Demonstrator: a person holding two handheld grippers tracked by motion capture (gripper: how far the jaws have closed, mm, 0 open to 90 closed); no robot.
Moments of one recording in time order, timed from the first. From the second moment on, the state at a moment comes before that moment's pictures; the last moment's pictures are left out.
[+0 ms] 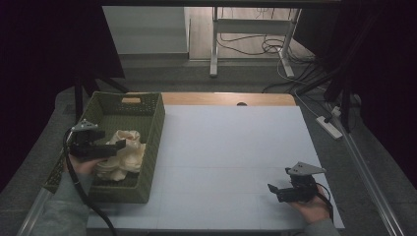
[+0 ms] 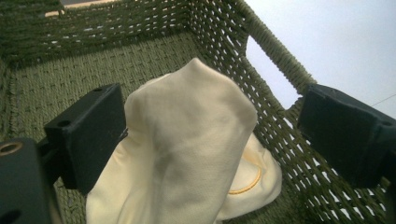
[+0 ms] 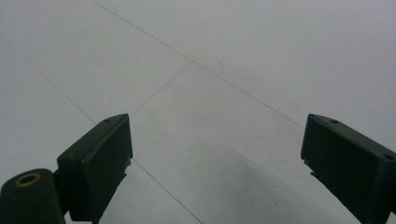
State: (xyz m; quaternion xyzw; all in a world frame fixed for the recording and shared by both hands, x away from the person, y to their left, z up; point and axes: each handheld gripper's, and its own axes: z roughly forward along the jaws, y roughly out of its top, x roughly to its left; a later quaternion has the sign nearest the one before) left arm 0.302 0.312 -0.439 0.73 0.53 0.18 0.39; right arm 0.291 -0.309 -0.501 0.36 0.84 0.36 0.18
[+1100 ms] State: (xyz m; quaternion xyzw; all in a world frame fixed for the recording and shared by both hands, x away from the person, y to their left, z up) left arm 0.322 0.303 -0.462 0.77 0.54 0.16 0.32; right arm 0.291 -0.308 -0.502 0.36 0.84 0.36 0.18
